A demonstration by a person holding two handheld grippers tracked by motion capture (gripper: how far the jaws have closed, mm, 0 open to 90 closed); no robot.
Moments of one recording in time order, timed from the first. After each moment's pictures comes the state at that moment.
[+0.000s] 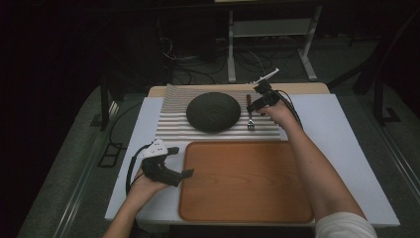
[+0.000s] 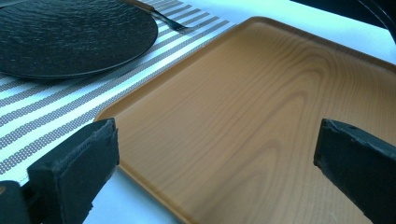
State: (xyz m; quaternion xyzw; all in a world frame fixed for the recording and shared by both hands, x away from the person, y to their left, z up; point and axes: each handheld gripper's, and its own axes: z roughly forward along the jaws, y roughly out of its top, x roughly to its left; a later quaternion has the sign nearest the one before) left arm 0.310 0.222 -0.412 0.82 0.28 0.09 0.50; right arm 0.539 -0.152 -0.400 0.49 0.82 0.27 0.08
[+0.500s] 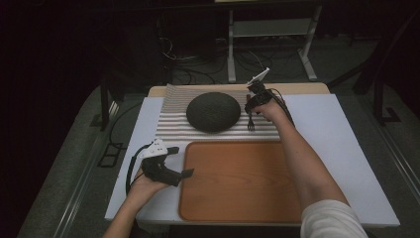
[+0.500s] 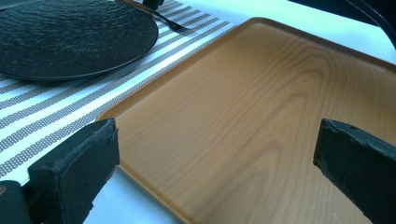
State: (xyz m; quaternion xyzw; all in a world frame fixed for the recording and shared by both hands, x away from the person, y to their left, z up) left arm 0.310 0.222 -0.412 0.82 0.27 0.09 0.50; right arm 0.566 -0.135 -0.418 0.53 0.82 0.21 0.07
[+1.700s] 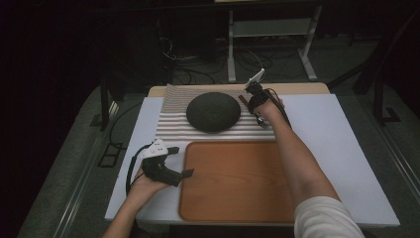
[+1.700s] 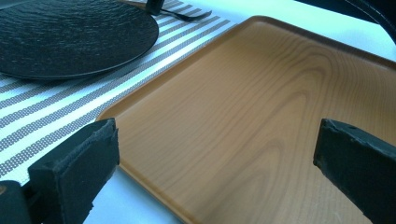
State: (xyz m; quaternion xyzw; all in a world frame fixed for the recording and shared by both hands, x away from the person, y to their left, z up) left arm 0.310 0.222 -0.413 0.82 0.27 0.10 0.50; right arm 0.575 -0.129 -0.426 0.53 0.83 0.16 0.08
